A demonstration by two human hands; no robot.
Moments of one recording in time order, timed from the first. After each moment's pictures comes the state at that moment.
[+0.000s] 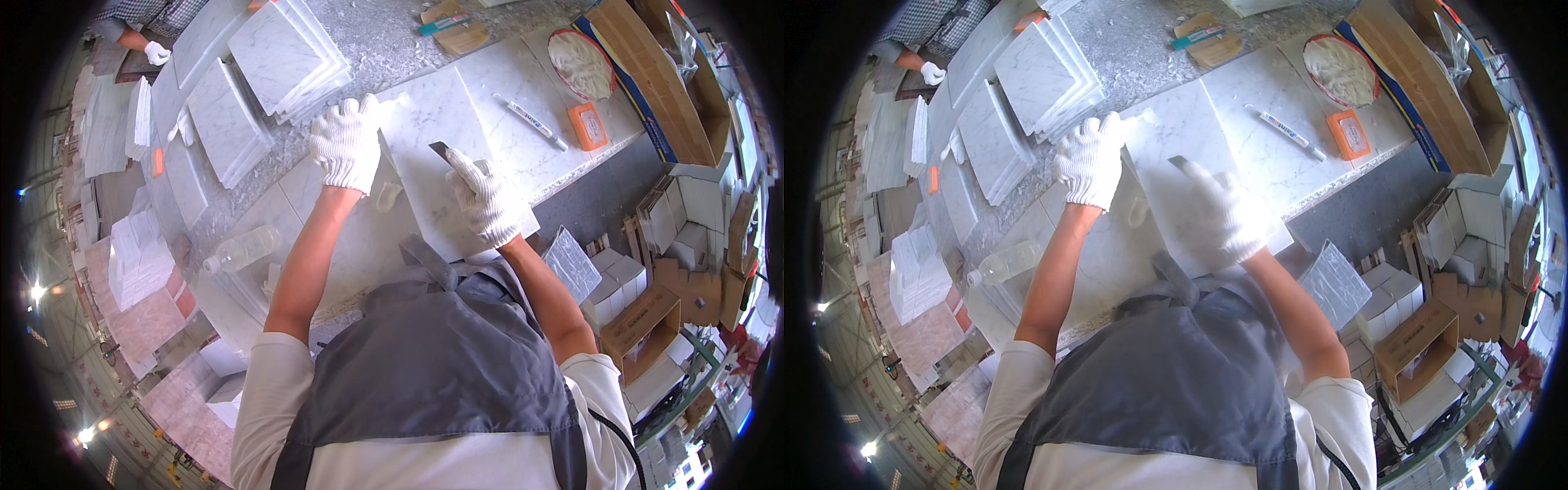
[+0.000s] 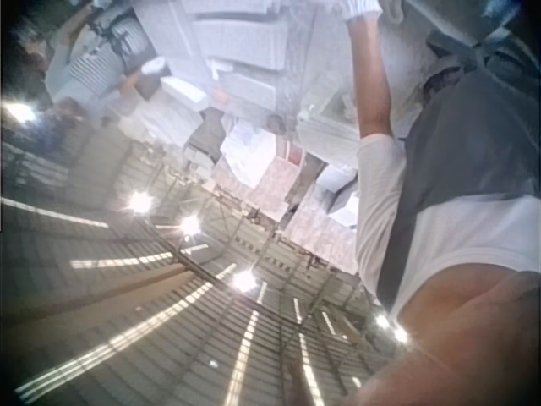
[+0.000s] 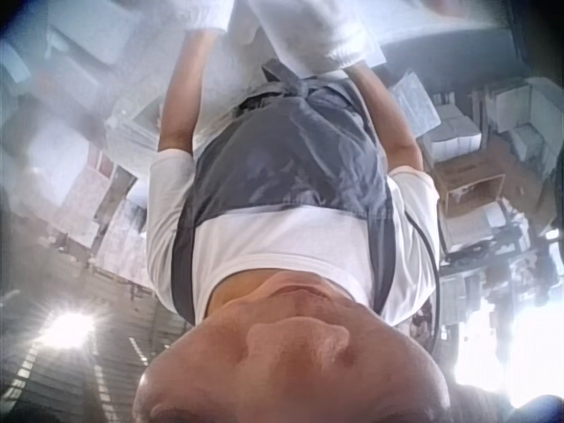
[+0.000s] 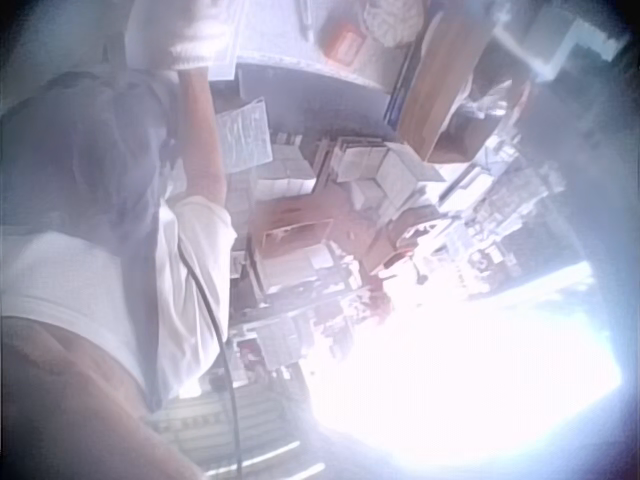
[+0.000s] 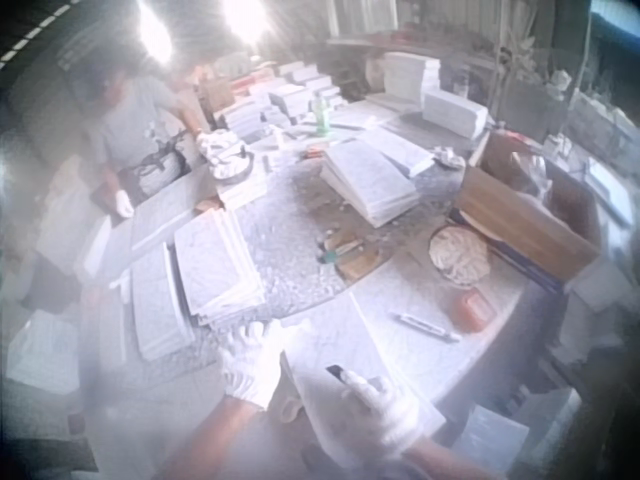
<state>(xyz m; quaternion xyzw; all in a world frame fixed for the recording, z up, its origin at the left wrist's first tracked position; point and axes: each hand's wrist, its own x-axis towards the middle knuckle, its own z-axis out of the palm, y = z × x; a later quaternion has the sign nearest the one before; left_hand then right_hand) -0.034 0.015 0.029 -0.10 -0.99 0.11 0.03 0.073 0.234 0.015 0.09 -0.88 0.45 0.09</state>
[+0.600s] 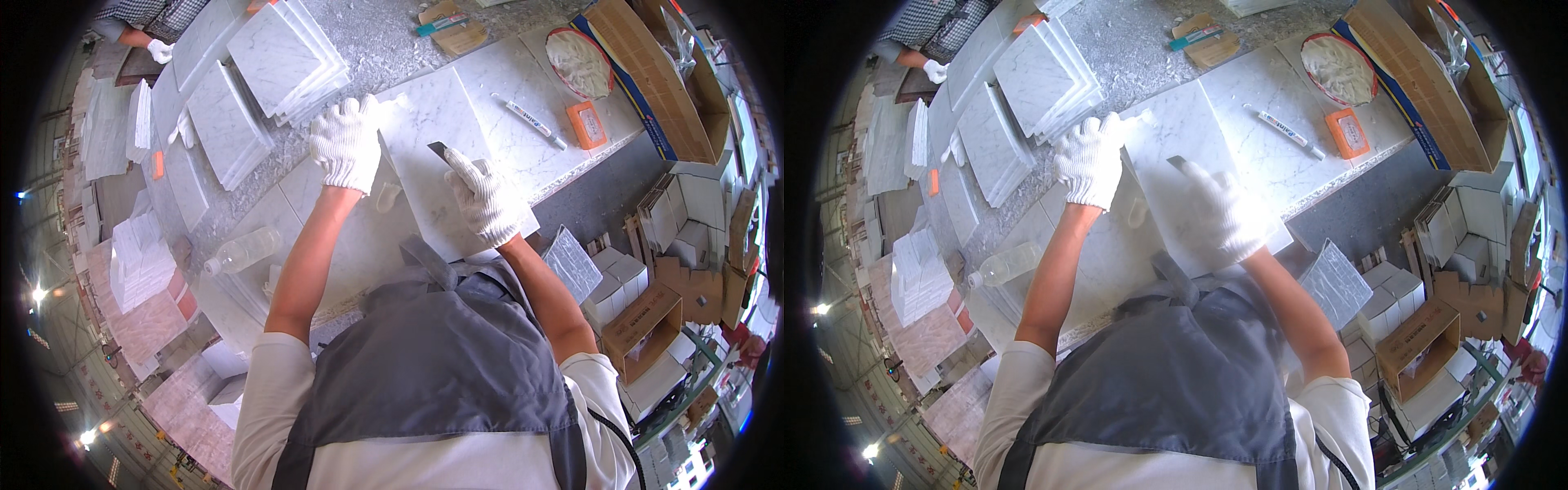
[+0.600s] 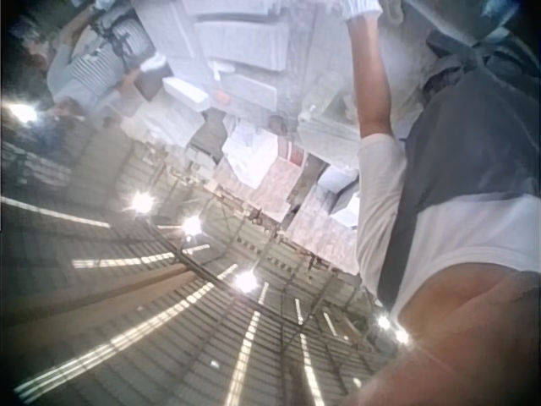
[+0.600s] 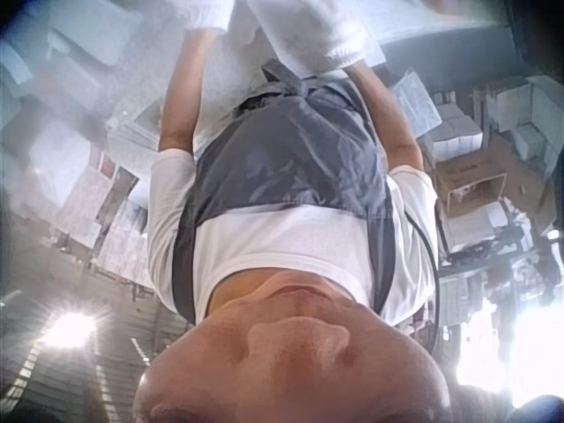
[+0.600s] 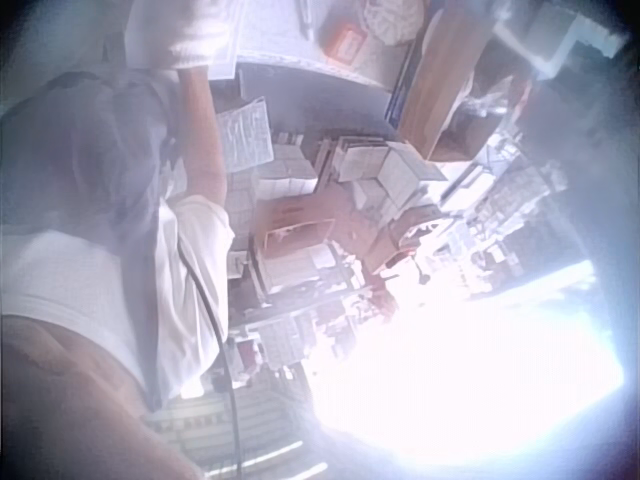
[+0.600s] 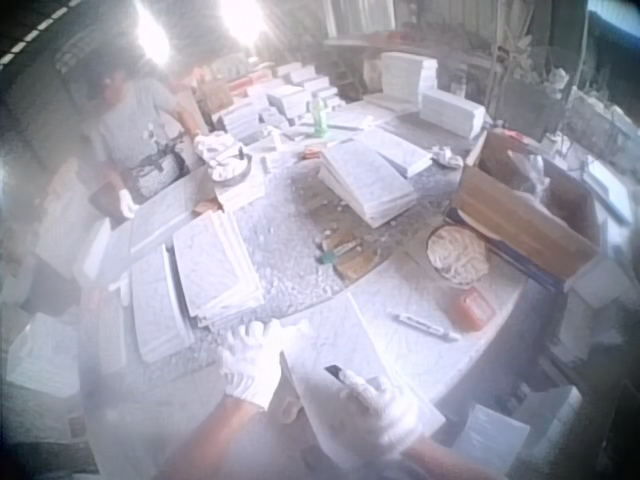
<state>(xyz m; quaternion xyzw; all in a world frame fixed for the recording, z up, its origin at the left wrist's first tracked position) -0.036 0.017 0.032 -0.11 -0.99 0.13 0.01 0.076 0.234 0.002 0.08 -0.90 0.42 0.10</state>
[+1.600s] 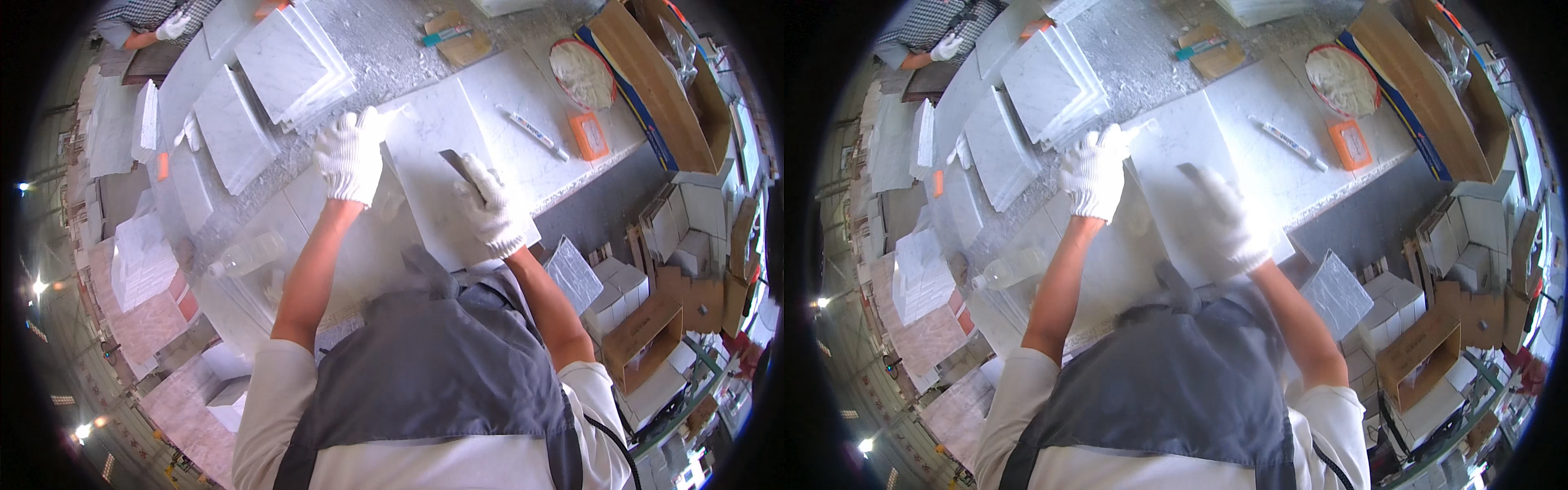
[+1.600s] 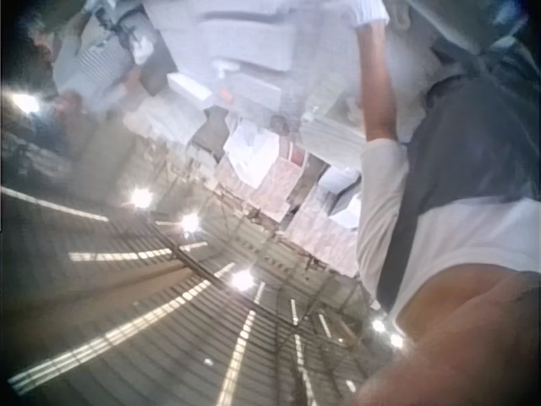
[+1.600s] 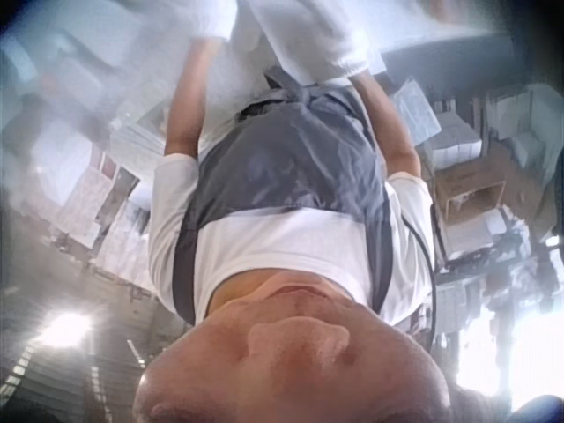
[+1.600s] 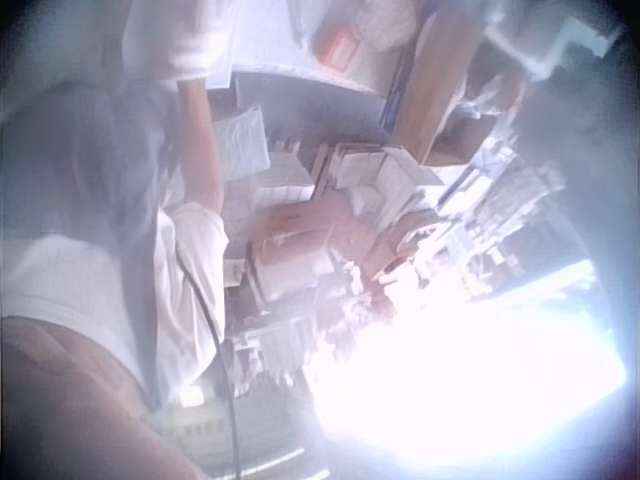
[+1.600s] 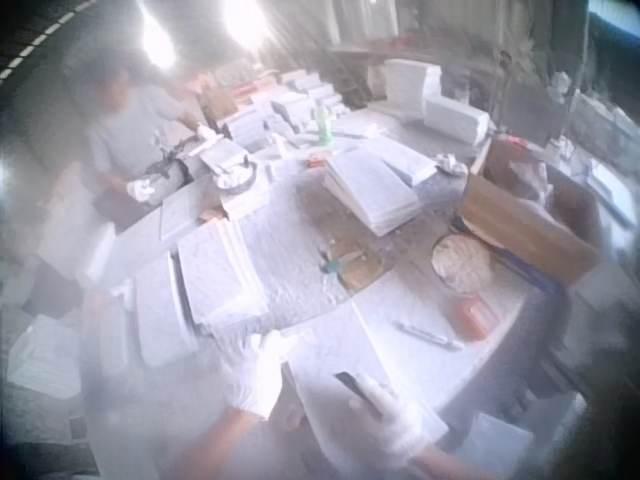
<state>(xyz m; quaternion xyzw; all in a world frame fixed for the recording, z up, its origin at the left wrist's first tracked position) -0.023 0.007 0.025 -0.09 -0.99 0.01 0.07 0.074 0.241 -0.002 0.09 -0.85 0.49 0.17</state>
